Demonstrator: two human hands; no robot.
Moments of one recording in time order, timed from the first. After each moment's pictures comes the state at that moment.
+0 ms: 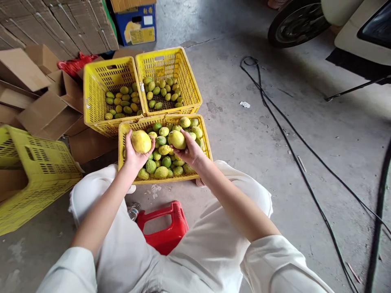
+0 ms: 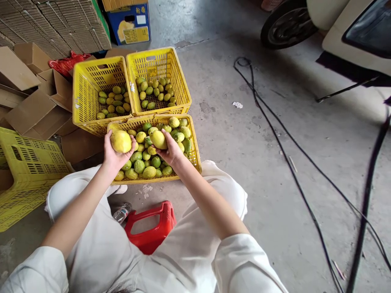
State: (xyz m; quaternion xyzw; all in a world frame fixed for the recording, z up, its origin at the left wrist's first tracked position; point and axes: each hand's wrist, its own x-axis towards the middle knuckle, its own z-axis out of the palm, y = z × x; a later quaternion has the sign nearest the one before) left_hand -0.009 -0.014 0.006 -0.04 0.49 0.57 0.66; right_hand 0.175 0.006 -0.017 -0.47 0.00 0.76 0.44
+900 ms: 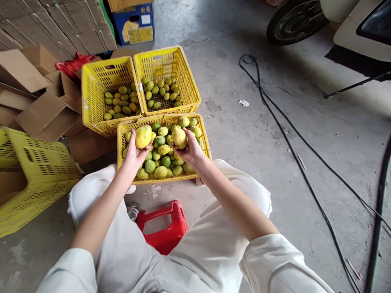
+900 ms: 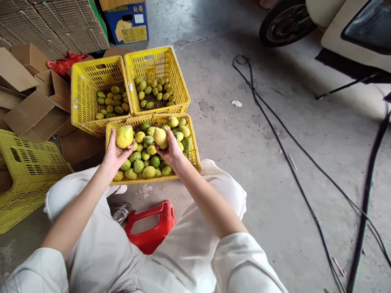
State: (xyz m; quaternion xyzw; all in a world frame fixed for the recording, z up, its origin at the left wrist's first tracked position) left_hand -0.006 -0.008 0.003 -0.03 0.53 0.55 0.64; right_hand 0.174 0.009 -0.004 -0.51 0.08 0.73 0.45
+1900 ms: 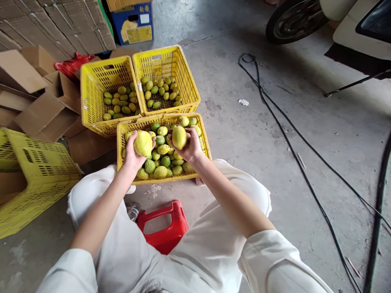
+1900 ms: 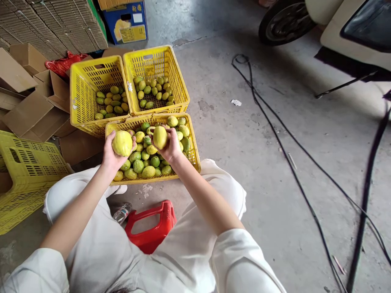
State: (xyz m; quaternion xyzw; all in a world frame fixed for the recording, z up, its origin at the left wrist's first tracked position) left_hand -0.001 -0.013 0.011 -0.01 0.49 0.58 0.65; right_hand 0.174 0.012 -0.016 -0.43 0.01 0.75 0.50
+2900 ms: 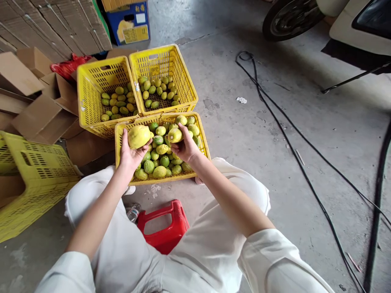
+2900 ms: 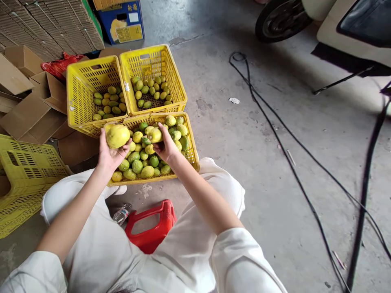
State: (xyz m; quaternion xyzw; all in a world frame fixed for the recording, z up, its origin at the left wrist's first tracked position) left_hand -0.015 -0.011 -0.007 0.01 0.51 0.58 0.64; right_hand 0.176 0.012 -0.010 -0.47 -0.03 0.77 0.44
